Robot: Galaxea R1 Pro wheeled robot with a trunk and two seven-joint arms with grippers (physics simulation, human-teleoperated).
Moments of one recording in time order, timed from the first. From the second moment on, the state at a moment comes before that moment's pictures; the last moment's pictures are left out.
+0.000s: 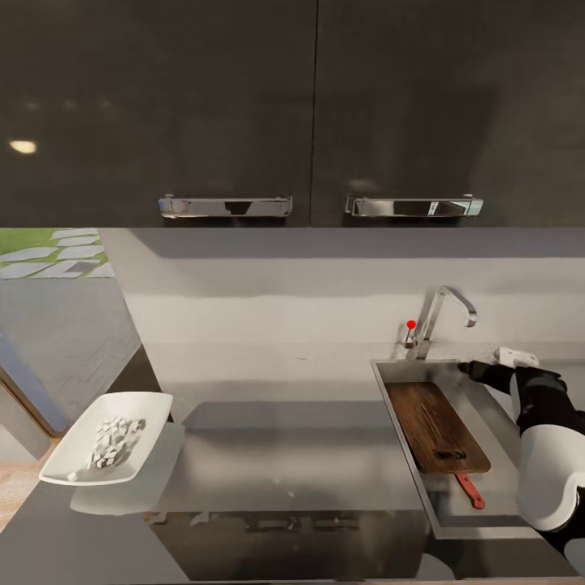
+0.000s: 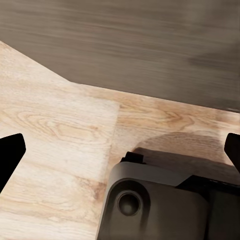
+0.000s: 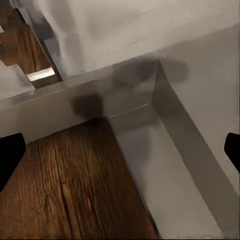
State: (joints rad) left arm -0.28 -0.08 -0.31 0.07 0.42 -0.45 0.24; right arm -0.96 -0.24 -0.70 -0.68 0.47 0.51 0.32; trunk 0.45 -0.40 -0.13
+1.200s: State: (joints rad) left arm -0.28 -0.08 -0.31 0.07 0.42 -0.45 0.24; right arm -0.95 -0.25 -0.70 -0.68 0.69 0.51 0.60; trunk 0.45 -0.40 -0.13
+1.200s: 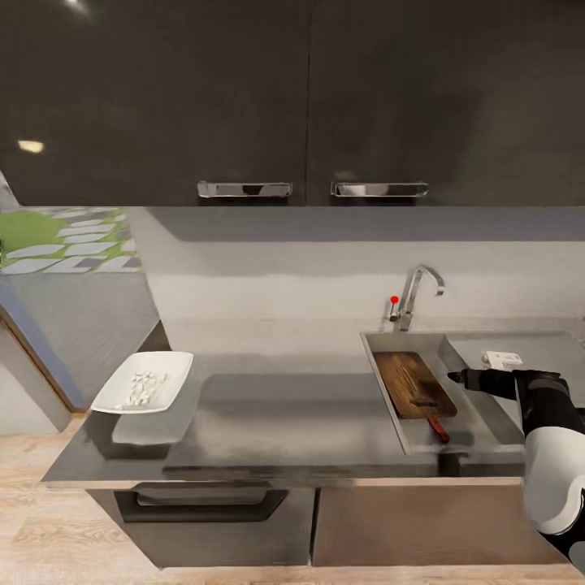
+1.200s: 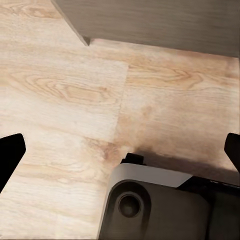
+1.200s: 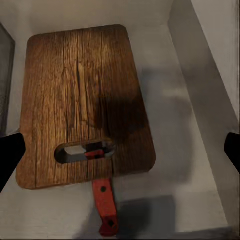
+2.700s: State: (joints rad) left arm -0.28 -0.08 -0.31 0.07 0.42 -0.45 0.24; right arm -0.95 -0.24 -0.69 -0.66 0.69 0.51 0.60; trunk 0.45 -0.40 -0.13
